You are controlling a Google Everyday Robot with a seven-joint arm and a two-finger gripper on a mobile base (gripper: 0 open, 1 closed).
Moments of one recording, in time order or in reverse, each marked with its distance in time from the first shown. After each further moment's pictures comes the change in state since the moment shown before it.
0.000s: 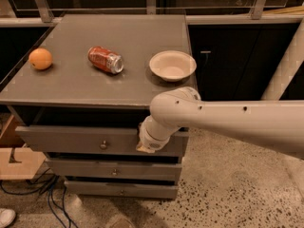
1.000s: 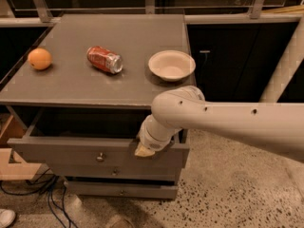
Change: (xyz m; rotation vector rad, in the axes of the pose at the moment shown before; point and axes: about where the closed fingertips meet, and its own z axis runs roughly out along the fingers) arm -0.007 0.004 -0.019 0.032 -0.017 0.032
